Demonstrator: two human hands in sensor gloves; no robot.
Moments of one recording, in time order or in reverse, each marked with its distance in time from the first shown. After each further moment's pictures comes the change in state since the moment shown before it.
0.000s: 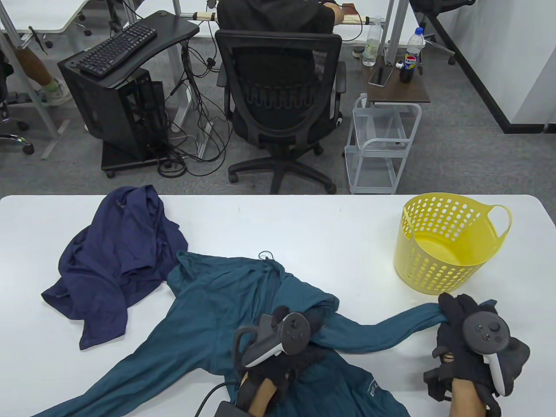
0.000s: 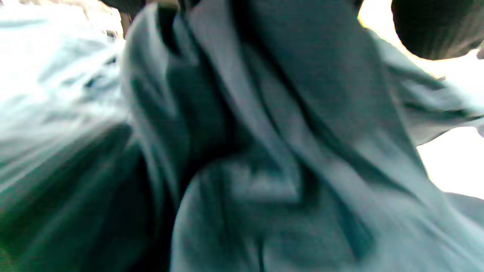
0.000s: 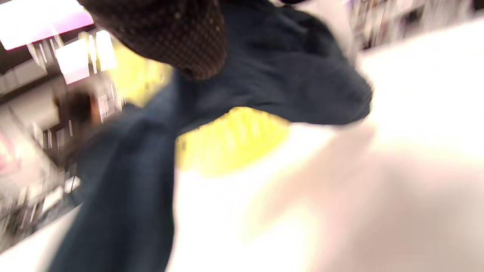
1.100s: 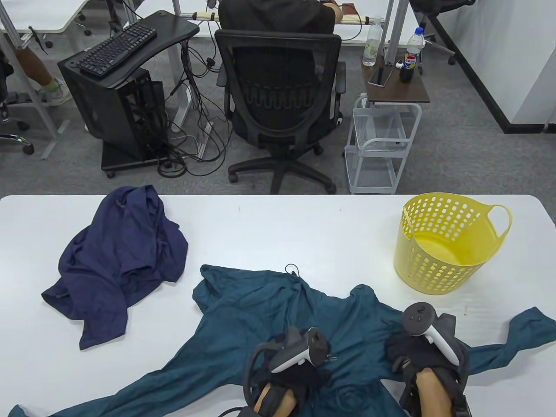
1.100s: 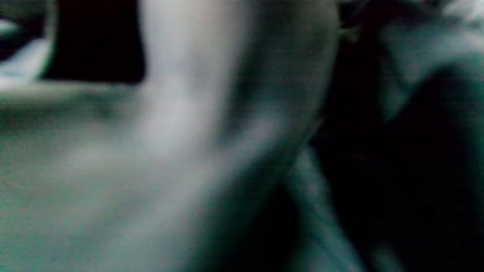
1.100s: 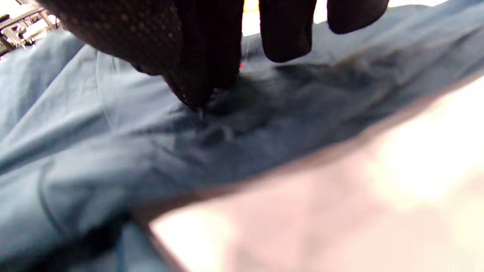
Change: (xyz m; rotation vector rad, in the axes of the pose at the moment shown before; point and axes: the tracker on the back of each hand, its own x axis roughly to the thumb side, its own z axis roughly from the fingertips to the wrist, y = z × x) left_hand 0.024 -0.064 -0.023 -0.267 0.148 -0.093; right_hand 0.033 0.065 -0.015 0.328 0.014 0.286
